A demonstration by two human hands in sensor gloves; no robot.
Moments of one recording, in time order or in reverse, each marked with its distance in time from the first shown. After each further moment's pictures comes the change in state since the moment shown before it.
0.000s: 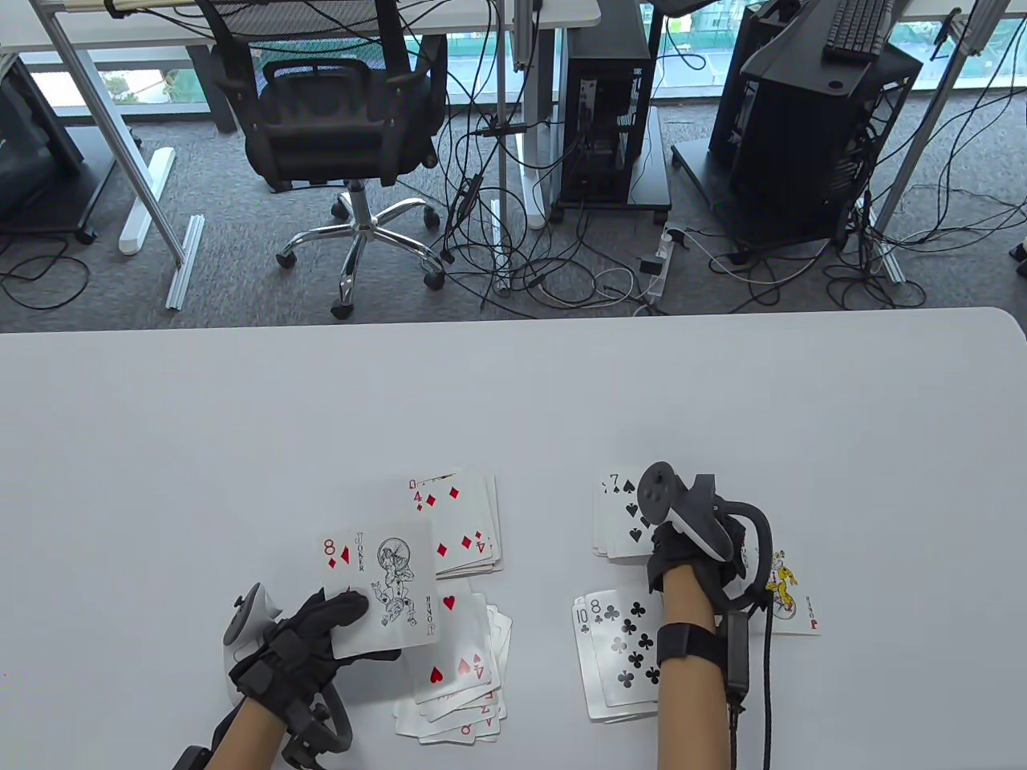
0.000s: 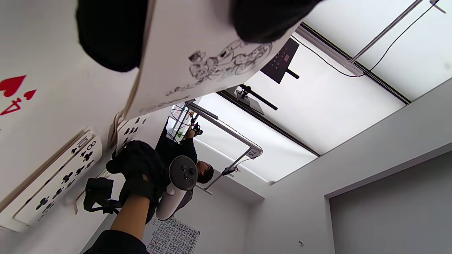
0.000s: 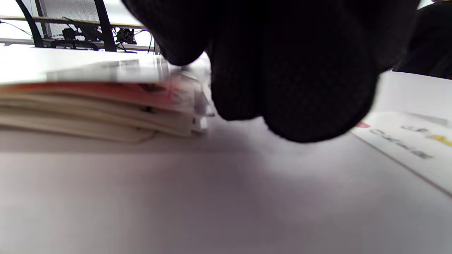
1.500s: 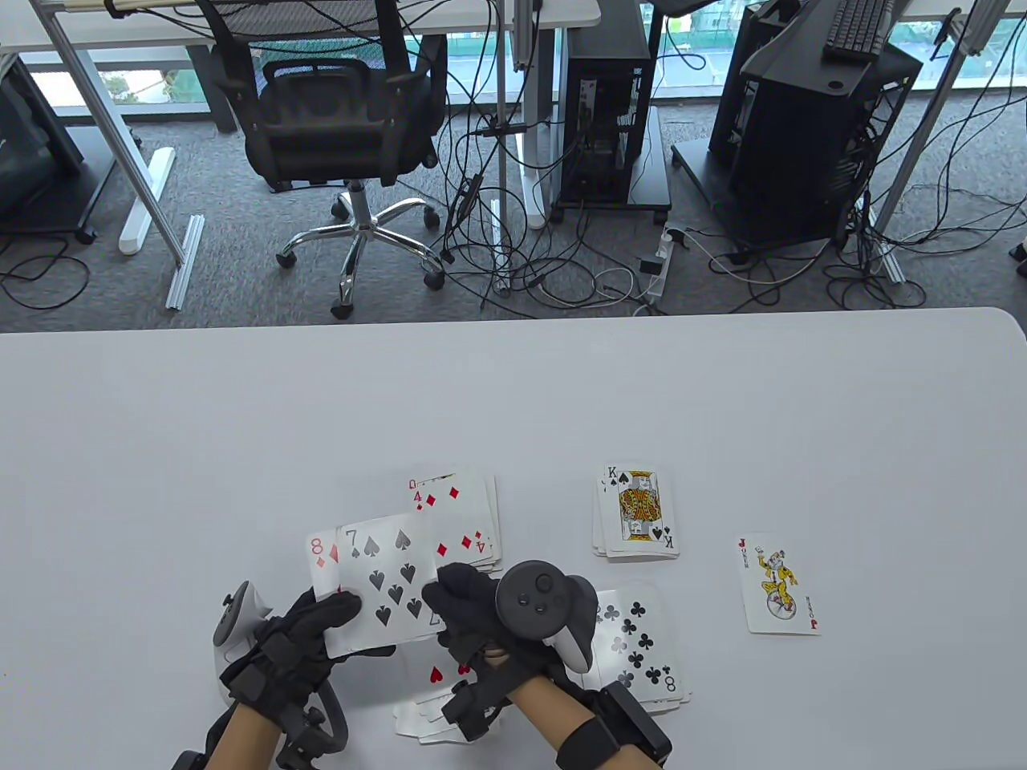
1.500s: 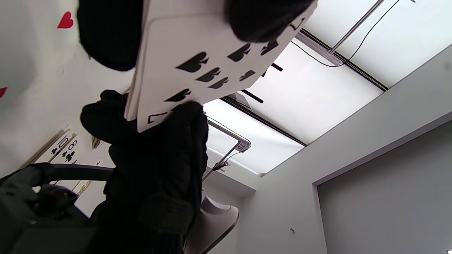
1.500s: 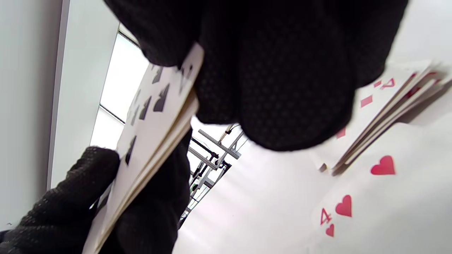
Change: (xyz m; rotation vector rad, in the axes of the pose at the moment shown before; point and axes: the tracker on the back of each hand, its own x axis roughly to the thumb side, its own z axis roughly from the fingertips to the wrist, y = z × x) left_hand 0.011 0.001 0.004 -0.017 -0.074 -0.041; right_hand 0.163 -0.028 0.143 -0.076 -0.596 -1.027
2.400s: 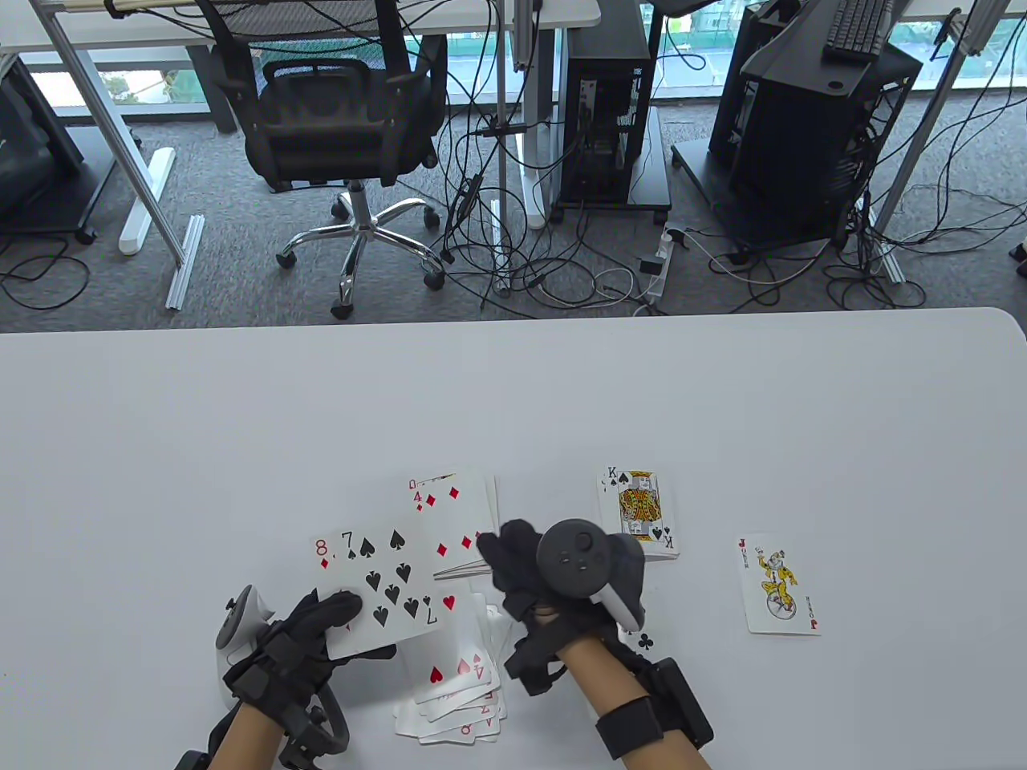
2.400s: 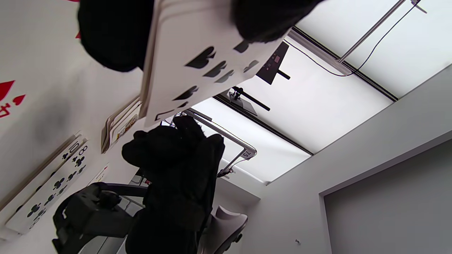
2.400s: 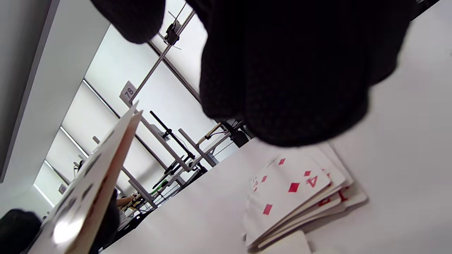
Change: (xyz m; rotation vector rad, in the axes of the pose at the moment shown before) left_hand -0.007 0.002 0.002 0.029 0.034 0.020; right_hand -0.009 -0.035 -0.010 0.026 -0.026 0.193
